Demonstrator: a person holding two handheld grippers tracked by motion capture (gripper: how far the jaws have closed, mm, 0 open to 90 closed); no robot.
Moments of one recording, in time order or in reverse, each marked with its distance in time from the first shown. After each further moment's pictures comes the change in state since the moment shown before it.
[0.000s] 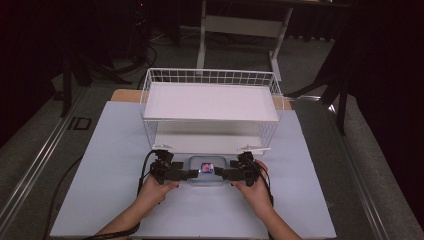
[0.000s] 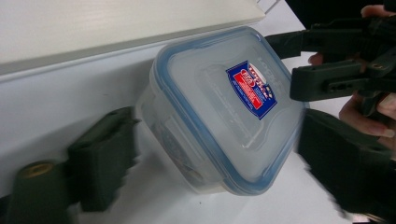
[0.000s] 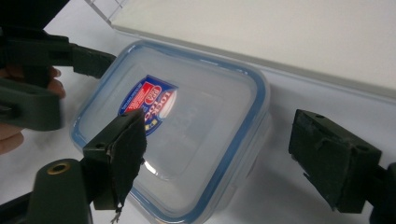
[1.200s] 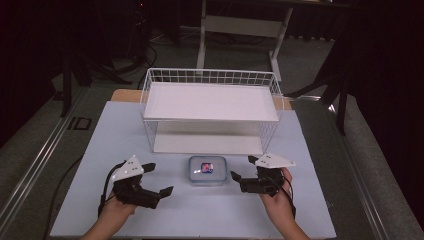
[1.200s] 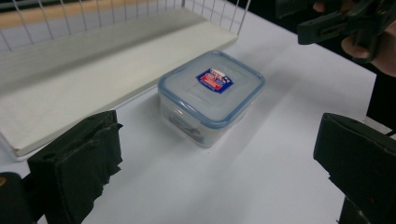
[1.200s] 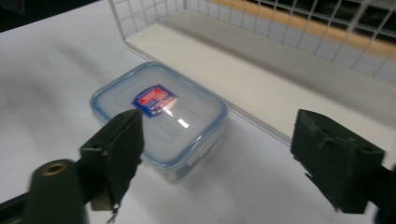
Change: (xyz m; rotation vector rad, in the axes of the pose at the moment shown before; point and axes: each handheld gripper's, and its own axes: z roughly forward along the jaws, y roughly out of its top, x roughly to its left) left arm -0.038 -0.034 -0.095 -0.171 0.140 0.406; right arm 0.016 -0.012 -0.074 -0.183 -0.134 -0.339
